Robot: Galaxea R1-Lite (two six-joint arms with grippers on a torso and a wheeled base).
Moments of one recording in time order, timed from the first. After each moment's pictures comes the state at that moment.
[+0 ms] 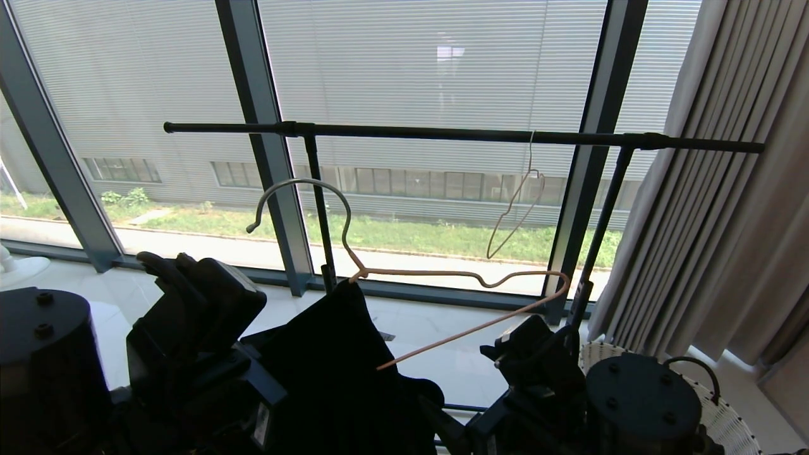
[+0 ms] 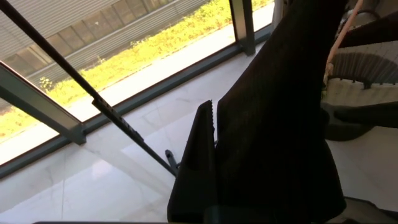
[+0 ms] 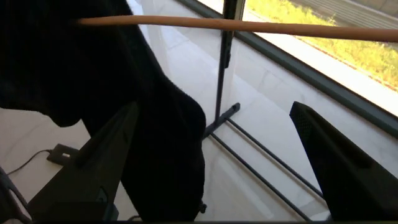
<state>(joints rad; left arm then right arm) -0.73 1.26 -0.43 -0.54 0.17 0.25 1.11 1.83 -0.48 -1.11 -0.28 0.18</state>
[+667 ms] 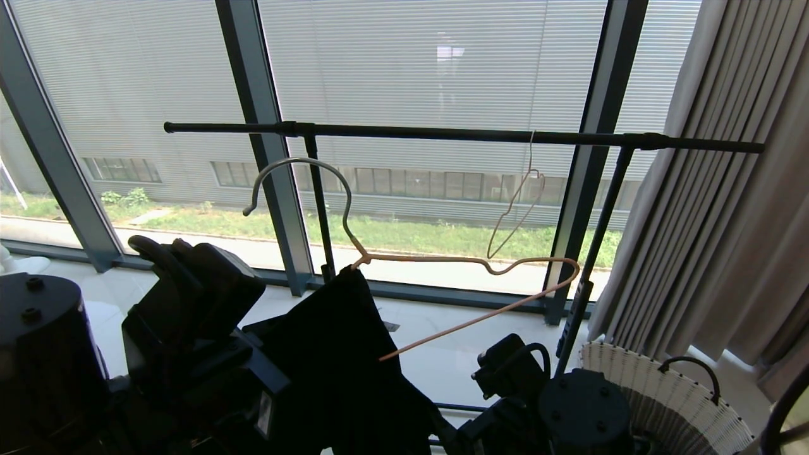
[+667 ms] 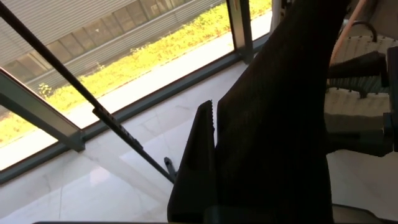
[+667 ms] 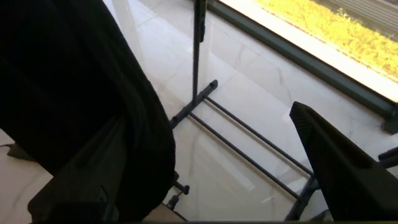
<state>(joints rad) -0.73 1.26 -0.46 -0.54 0.17 0.25 1.09 1.95 -0.48 -1.11 -0.38 0.19</state>
